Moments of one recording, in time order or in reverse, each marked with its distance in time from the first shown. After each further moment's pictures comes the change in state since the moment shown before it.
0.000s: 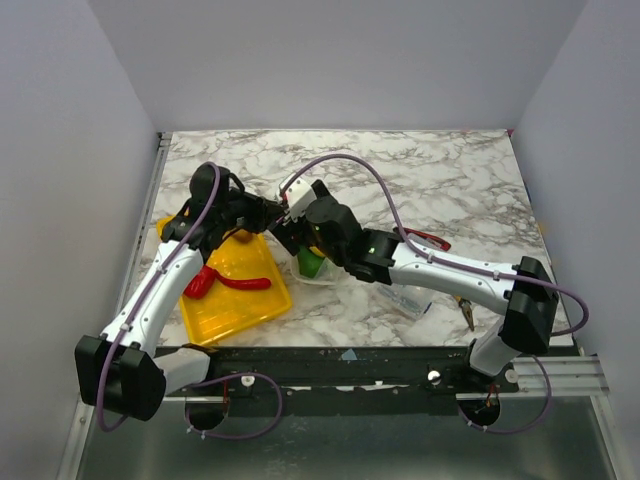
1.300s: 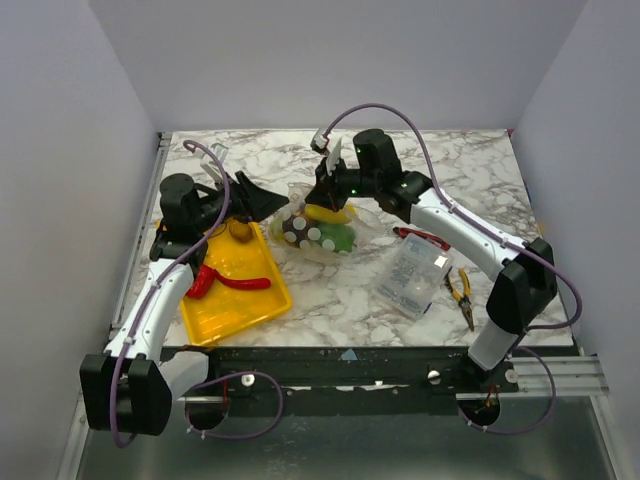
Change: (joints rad) left arm 0.170 -0.125 -0.170 0.507 0.384 0.816; right arm -0.382 0.077 0.147 -0.176 -0.809 0.024
